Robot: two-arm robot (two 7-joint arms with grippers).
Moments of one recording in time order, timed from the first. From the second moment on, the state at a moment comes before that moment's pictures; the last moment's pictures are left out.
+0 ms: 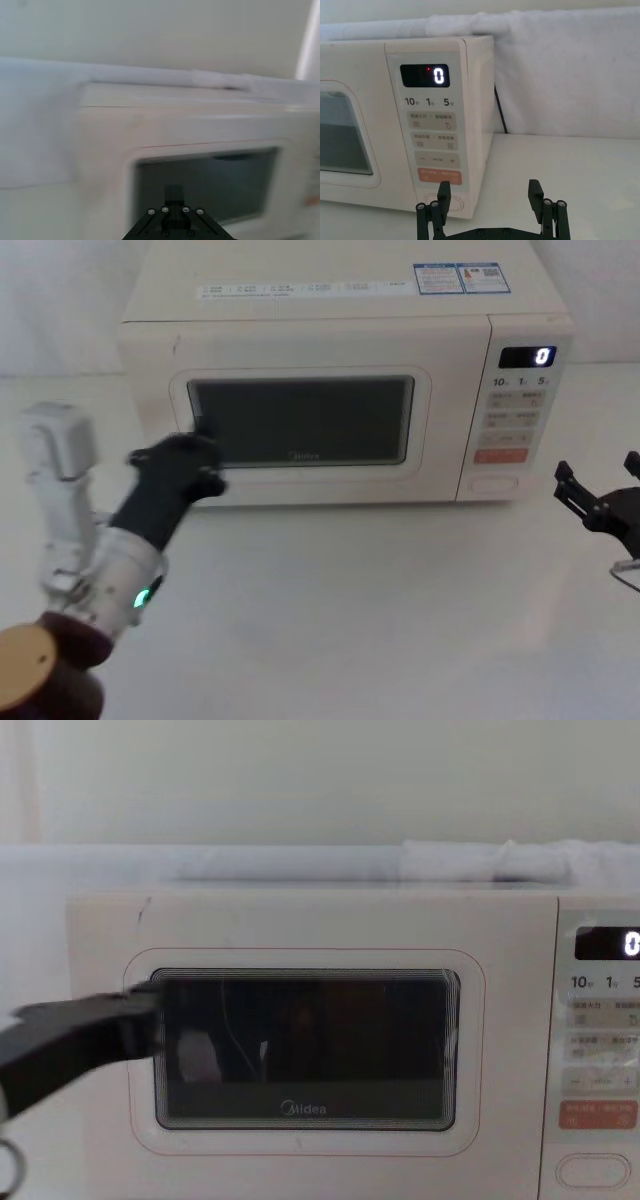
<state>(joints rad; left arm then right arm) 0.00 0.33 0.25 -1.80 -0.40 0.00 -0.06 -0.14 0.21 0.02 -1.78 0.25 0.05 0.16</state>
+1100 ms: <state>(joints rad) 0.07 0.28 0.01 -1.74 -0.37 -0.03 0.00 -0.14 0.21 0.02 -1.78 0.25 0.05 0.16</state>
